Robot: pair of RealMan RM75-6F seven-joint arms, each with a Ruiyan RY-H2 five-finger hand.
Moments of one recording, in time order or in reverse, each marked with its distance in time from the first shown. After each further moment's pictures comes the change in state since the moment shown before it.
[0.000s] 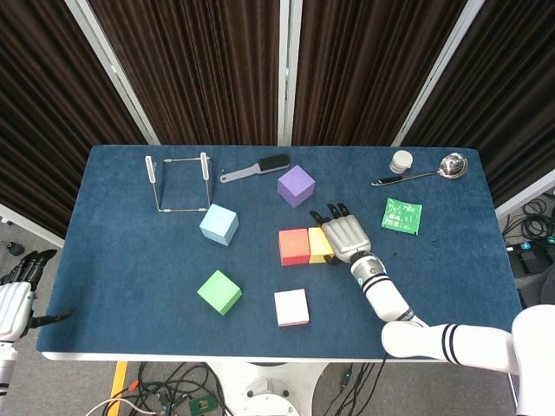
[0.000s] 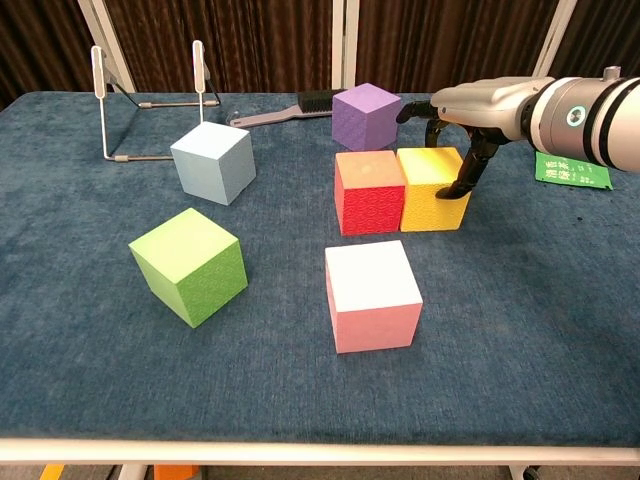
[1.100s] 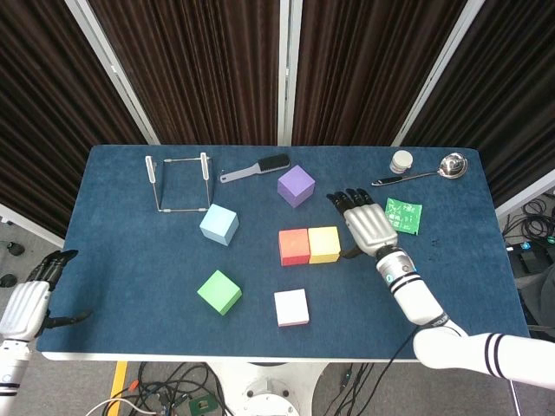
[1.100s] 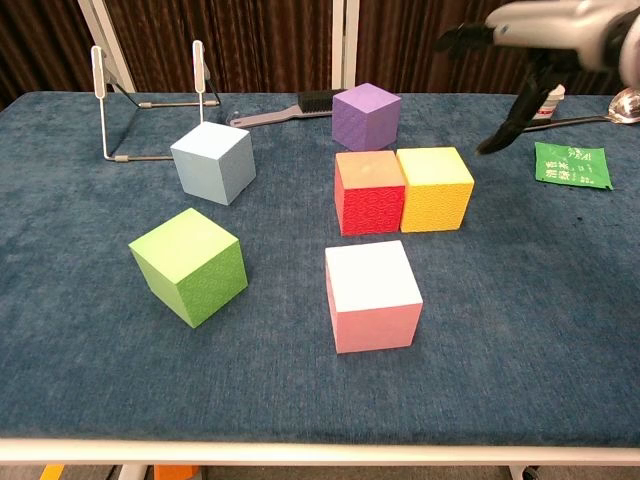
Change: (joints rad) left arm -0.029 0.045 0.021 -0.129 0.065 -0.028 -0.017; right arm -0.104 0.235 0.037 -0.189 -0.171 0.068 0.226
